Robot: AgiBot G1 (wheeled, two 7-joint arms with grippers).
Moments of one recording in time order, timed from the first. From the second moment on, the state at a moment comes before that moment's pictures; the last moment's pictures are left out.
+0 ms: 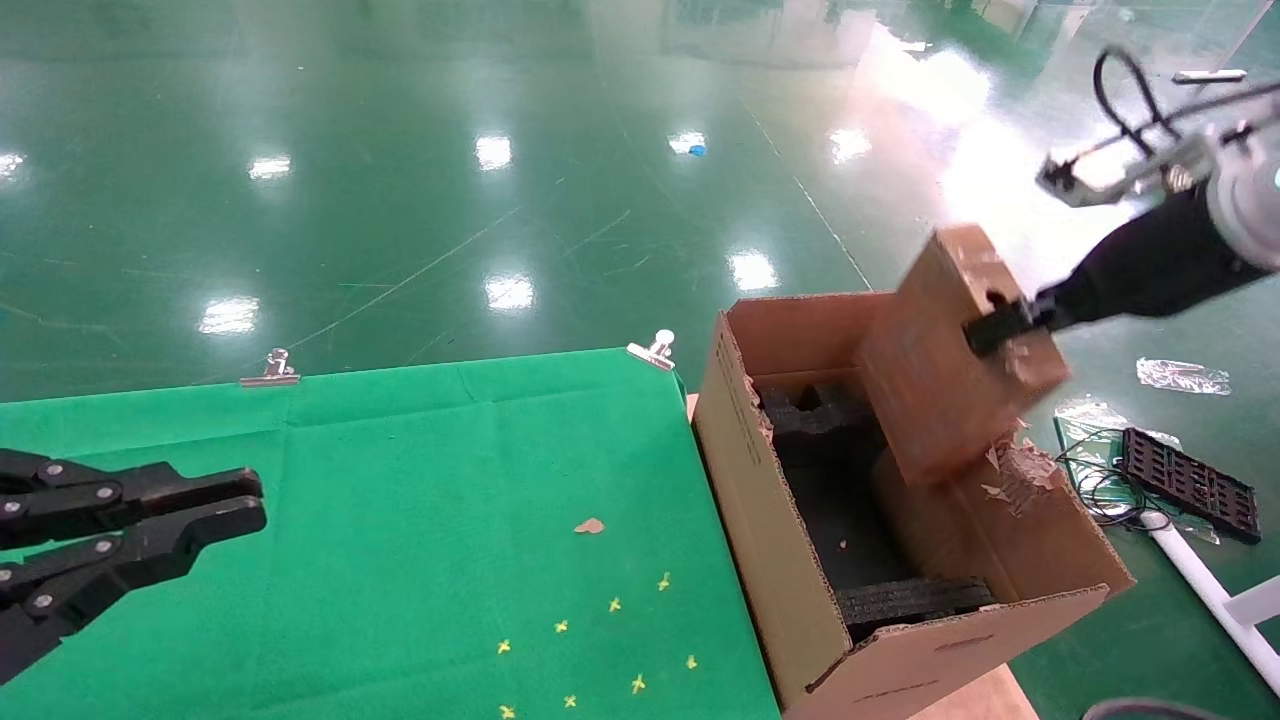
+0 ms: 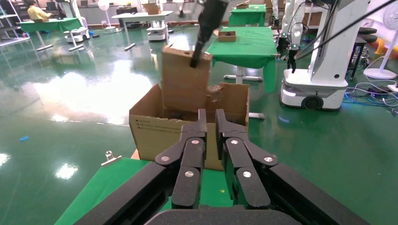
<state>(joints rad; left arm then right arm) -1.08 0.61 0.29 -1.28 0.72 1.49 -0.18 2.28 -0.79 -1.79 0.24 -1.27 -1.41 0.94</state>
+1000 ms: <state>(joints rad) -1.08 0.61 0.29 -1.28 0.72 1.49 -0.18 1.88 -0.86 -1.76 0.03 -1.21 -1.25 0.94</state>
